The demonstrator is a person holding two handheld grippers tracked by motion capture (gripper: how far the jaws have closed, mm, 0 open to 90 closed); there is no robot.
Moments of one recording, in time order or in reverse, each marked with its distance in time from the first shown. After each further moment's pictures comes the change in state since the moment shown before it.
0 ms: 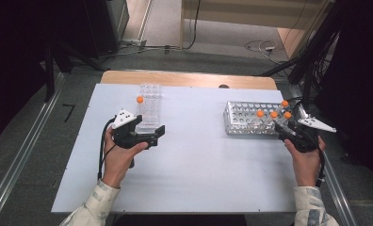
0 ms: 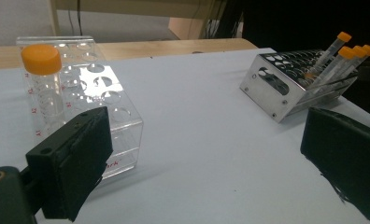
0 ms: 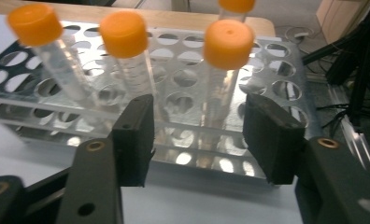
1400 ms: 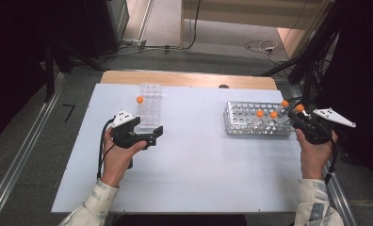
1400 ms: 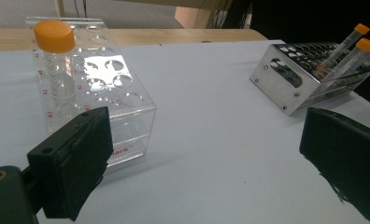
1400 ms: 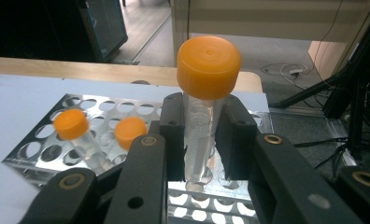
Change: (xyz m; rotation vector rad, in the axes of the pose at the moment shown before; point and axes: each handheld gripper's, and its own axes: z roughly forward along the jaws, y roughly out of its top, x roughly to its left) left arm 0.008 -0.004 0.002 0.037 0.026 -0.027; right arm -0.008 0.034 -0.026 -0.154 0.016 0.023
